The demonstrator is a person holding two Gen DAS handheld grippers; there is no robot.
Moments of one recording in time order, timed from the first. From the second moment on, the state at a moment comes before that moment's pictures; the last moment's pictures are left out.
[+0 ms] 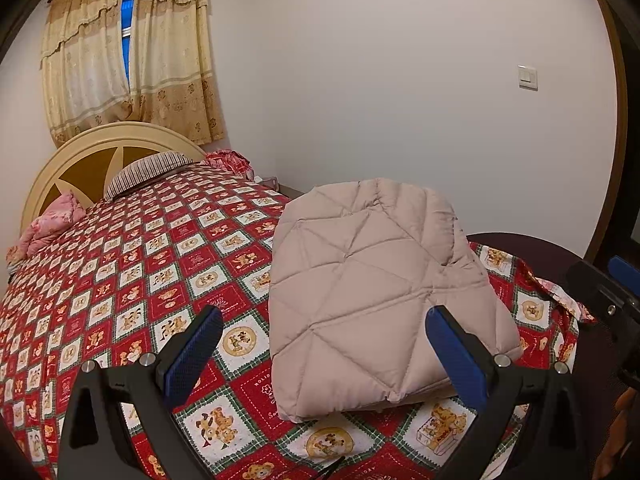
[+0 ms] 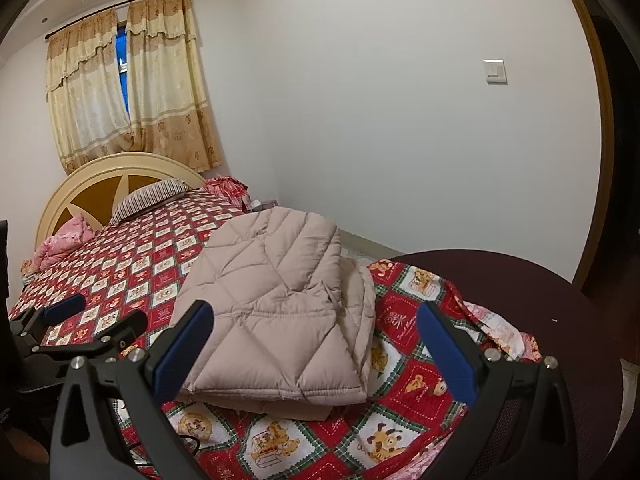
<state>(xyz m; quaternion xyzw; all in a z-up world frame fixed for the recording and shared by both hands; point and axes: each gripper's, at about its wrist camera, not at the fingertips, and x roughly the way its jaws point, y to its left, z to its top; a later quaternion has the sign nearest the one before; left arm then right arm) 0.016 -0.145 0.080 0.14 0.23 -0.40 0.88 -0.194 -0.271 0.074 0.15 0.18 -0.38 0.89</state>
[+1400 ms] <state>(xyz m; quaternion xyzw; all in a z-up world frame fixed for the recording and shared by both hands) 0.042 -0.138 0.079 0.11 0.25 -0.38 0.88 -0.196 -0.262 0.069 0.16 0.18 -0.40 0.89</state>
